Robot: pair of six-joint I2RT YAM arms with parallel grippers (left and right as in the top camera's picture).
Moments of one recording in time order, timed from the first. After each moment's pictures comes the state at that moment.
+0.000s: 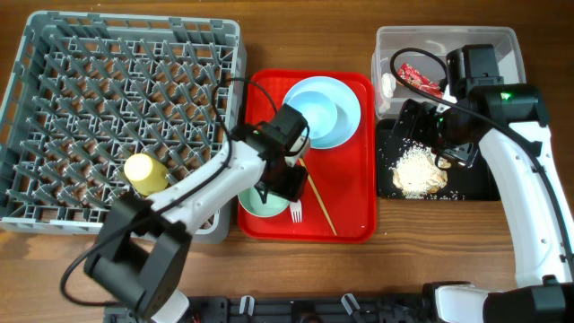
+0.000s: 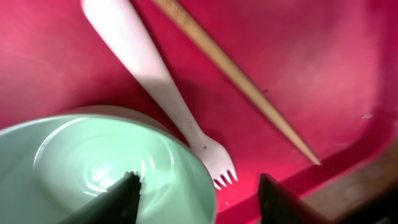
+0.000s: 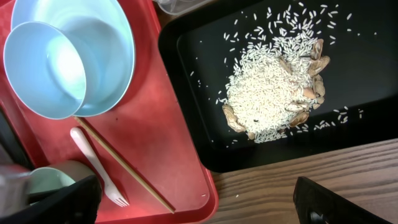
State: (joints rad) left arm -0.64 1.74 1.15 -0.83 0.22 -0.24; right arm 0.06 1.48 1.40 -1.25 -0.10 0.45
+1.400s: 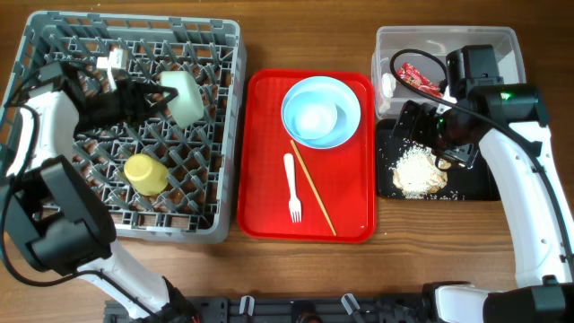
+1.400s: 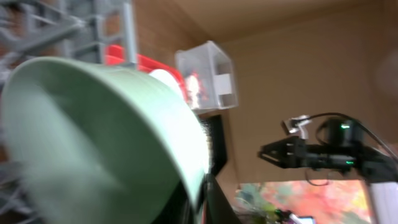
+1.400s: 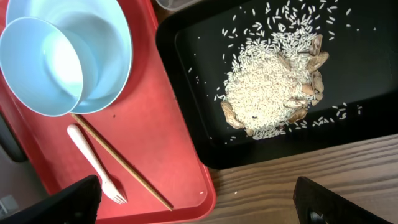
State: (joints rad) left arm 0.40 1.95 1.46 -1.04 1.28 0.27; right arm 0.06 1.48 1.40 -1.26 -0.10 0.45
